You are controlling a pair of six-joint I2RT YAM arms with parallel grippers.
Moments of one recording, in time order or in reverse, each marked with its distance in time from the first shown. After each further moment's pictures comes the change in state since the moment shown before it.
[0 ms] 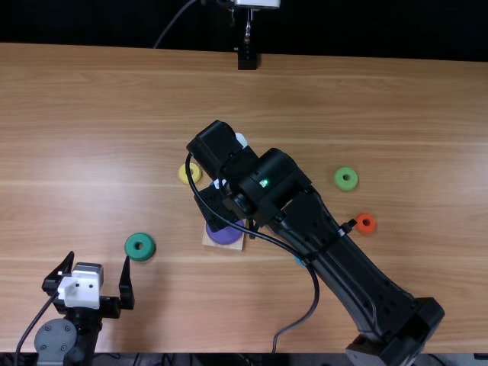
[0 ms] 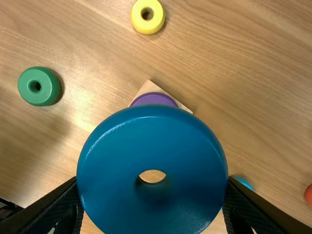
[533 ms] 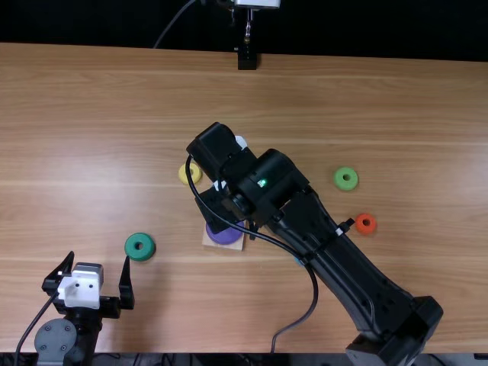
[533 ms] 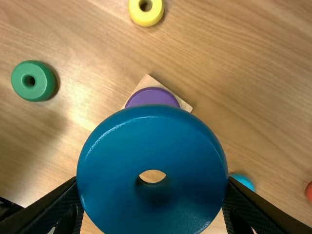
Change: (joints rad) left arm 0.000 0.000 0.000 0.000 0.000 0.000; right arm 0.000 0.000 -0.022 0.002 0.000 0.000
